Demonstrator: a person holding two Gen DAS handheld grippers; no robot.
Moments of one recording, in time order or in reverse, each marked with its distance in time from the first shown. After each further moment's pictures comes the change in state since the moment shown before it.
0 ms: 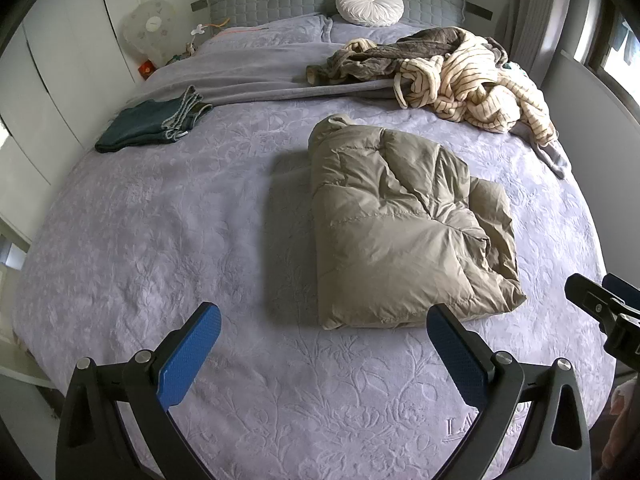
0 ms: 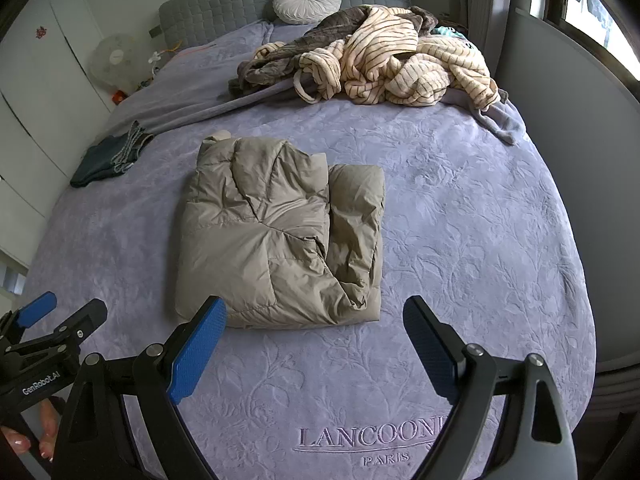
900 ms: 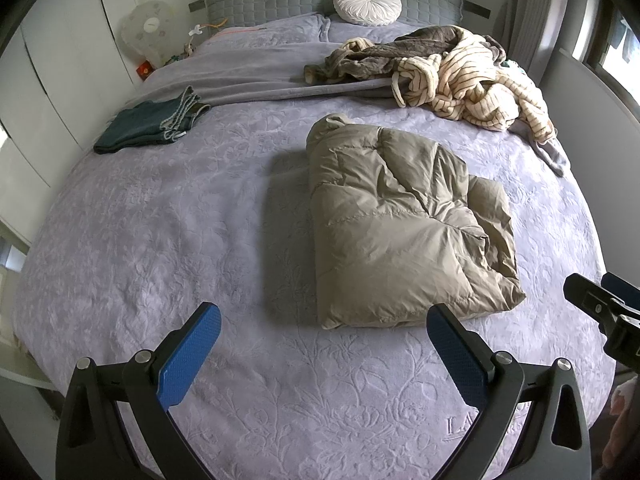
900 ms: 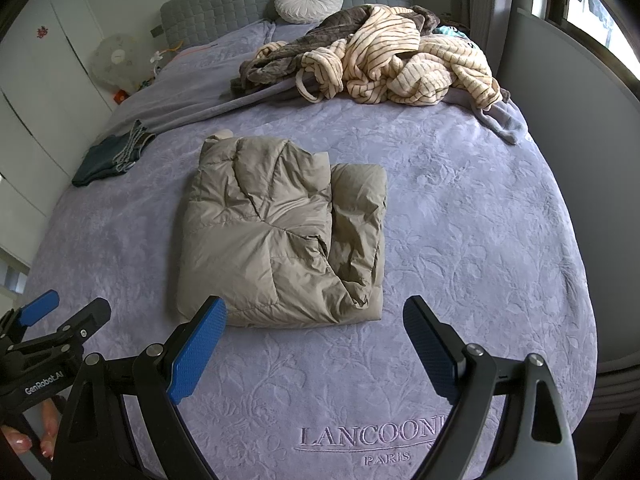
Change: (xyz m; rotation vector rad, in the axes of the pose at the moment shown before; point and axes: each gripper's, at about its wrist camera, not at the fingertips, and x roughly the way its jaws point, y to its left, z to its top) left arm 0.000 -0.002 -0.002 -0.005 -0.001 0.005; right arm 0.000 0.002 -0.001 0.001 0.002 0.001
